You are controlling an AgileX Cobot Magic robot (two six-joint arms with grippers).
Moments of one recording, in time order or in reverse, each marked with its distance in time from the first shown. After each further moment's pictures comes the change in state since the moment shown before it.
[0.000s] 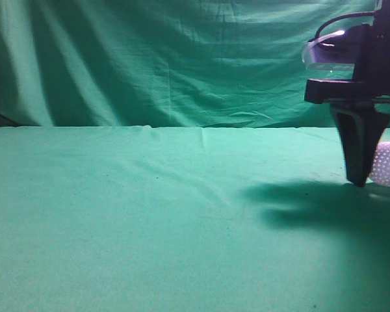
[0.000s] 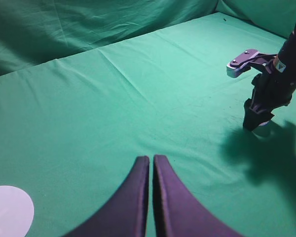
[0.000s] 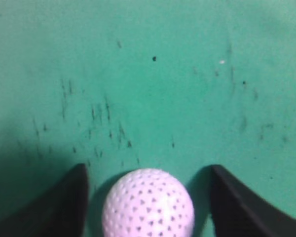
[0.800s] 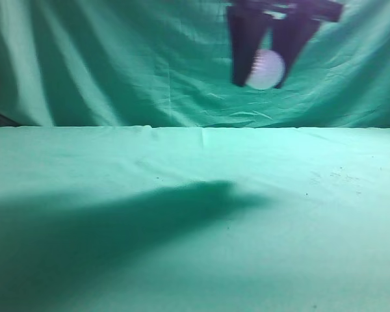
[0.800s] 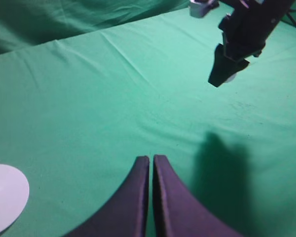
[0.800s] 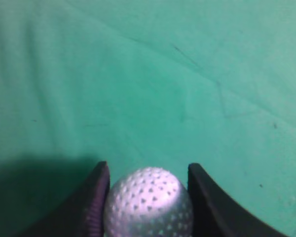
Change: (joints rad) left arm 0.000 -0.024 0.109 -0.004 -0.053 -0.002; right arm 0.183 0.077 -0.496 0.022 0.299 -0.112
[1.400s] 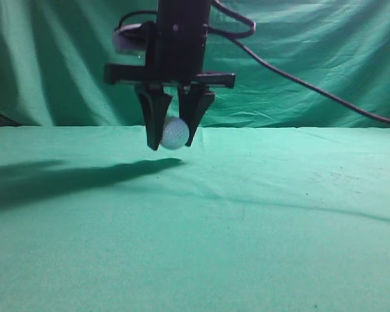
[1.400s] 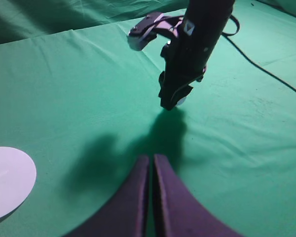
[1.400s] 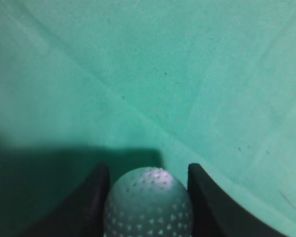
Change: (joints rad) left arm 0.000 -0.059 0.153 0.000 -0.127 -0.008; right arm 0.118 0.451 -0.504 -0.027 0.088 -0.005
